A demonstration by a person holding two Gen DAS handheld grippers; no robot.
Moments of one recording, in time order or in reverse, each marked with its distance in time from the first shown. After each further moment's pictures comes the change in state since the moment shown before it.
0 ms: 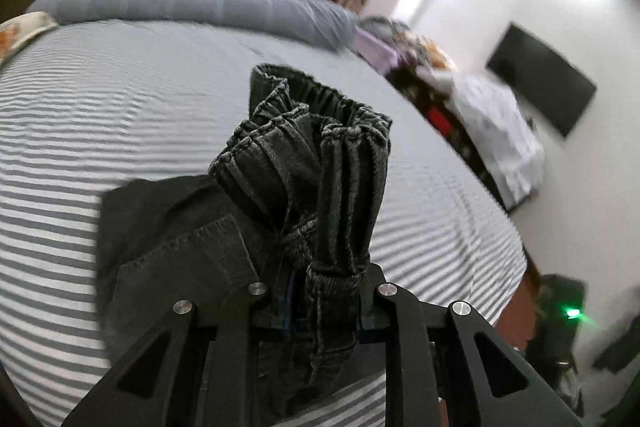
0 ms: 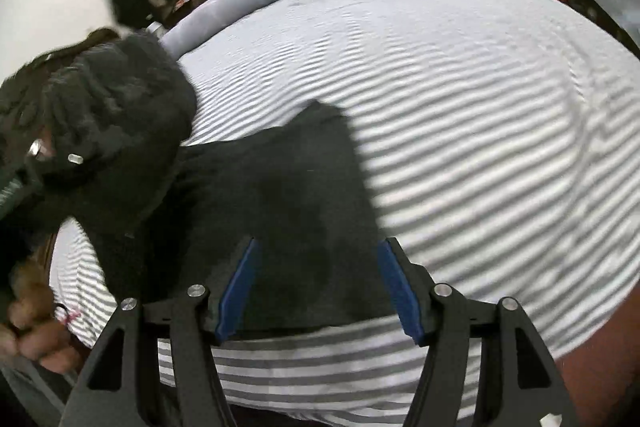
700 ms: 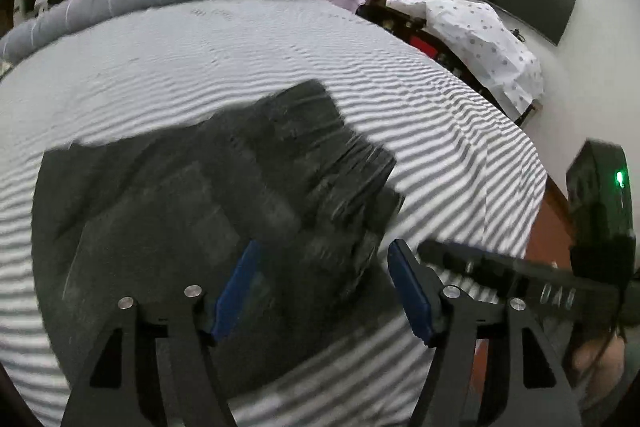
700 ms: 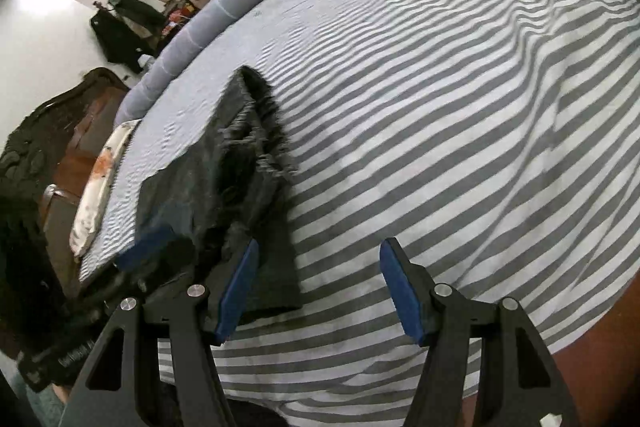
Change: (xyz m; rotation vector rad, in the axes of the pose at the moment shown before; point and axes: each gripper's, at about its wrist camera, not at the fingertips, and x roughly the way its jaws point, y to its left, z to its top) left arm 0.043 -0.050 -0.072 0.192 0.139 0.035; right arm 0.002 -0.079 -0.004 0.125 0.002 0.113
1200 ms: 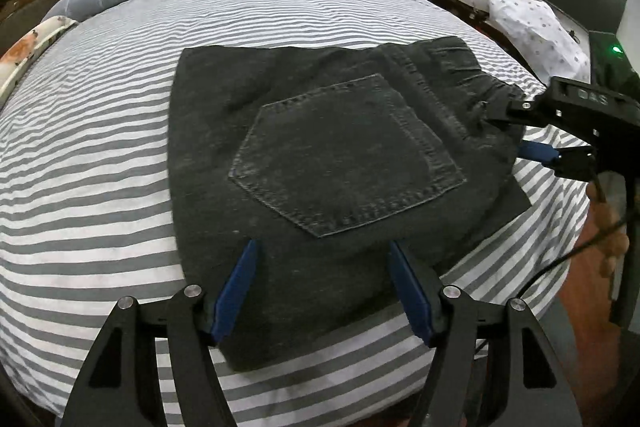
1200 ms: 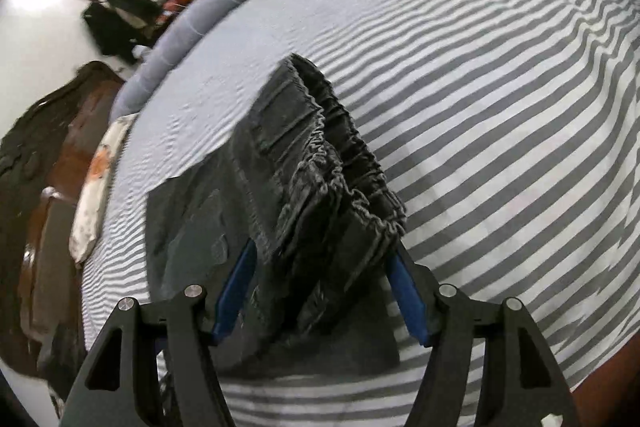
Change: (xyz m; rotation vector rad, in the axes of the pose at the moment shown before) left arm -0.036 0.094 -0.068 -0.079 0.044 0.192; right arm 0.050 0.059 0.027 0.041 0.068 -0.047
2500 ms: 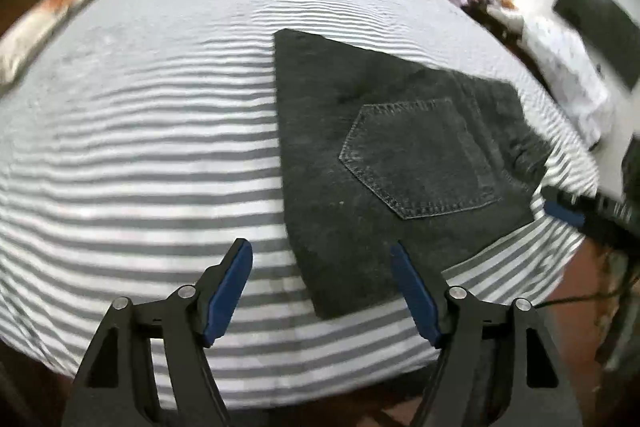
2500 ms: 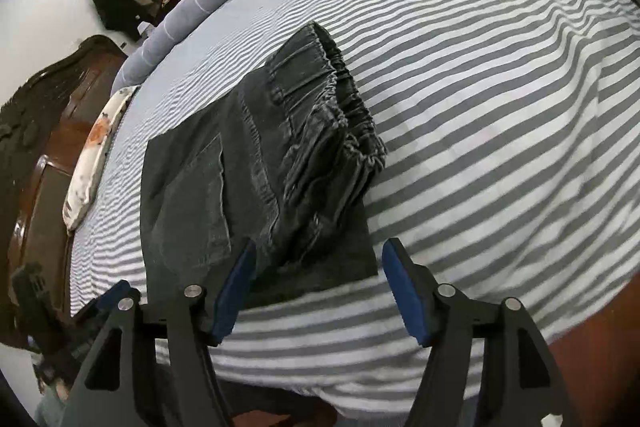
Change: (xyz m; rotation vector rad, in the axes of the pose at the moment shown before) left arm -0.047 0.074 -0.009 -0.186 0.054 0.002; right arm -0.029 -0.006 -0.040 -0.094 0.029 -0.010
